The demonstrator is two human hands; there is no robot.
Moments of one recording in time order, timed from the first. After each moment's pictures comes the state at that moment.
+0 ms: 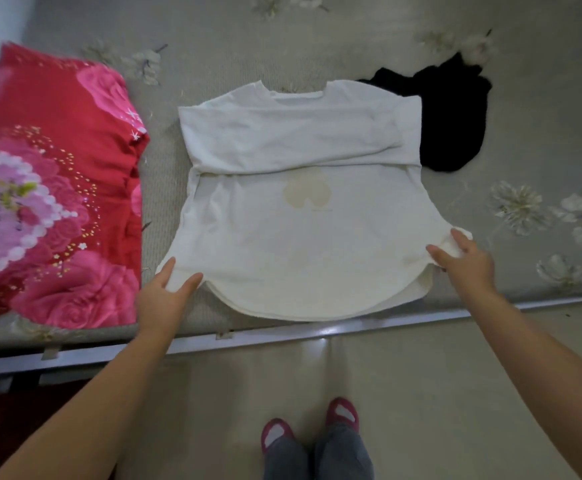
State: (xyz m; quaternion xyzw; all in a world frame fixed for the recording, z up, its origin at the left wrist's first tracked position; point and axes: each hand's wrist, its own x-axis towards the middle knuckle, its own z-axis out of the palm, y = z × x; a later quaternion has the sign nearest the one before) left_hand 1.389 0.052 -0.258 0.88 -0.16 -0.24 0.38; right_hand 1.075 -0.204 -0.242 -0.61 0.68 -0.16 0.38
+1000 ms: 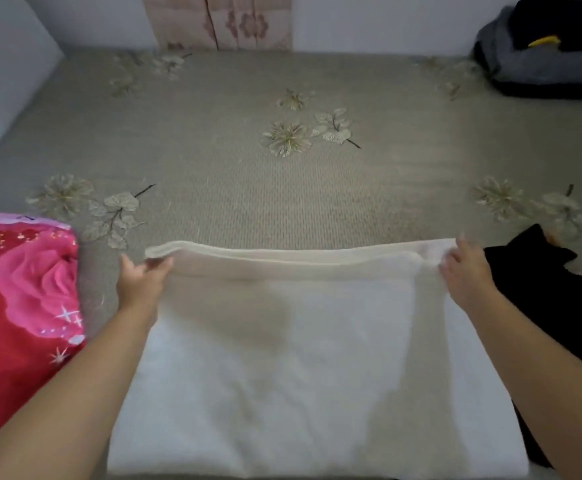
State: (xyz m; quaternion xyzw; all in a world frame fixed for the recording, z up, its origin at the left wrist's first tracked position) left_hand 1.703 -0.368 -0.286 0.84 -0.06 -0.18 0.51; right_hand 1.376 -0.652 -0.271 -0.47 0.64 -0.30 0.54
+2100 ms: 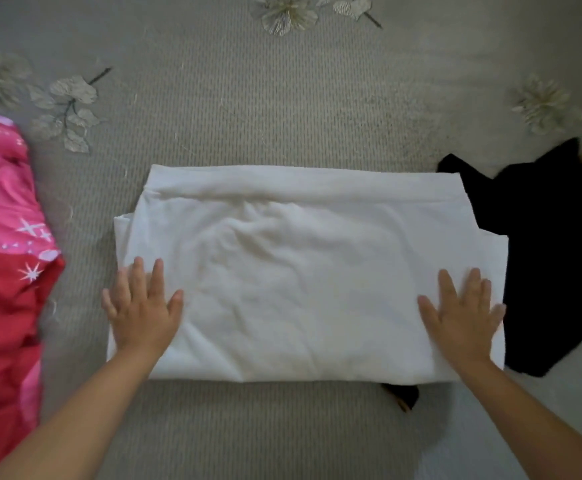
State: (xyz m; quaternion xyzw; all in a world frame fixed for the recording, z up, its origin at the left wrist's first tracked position) left_hand 1.614 -0.267 -0.375 0.94 -0.32 -0.15 0.01; right_hand 1.282 -0.514 -0.353 -0.77 0.61 0.15 0.10
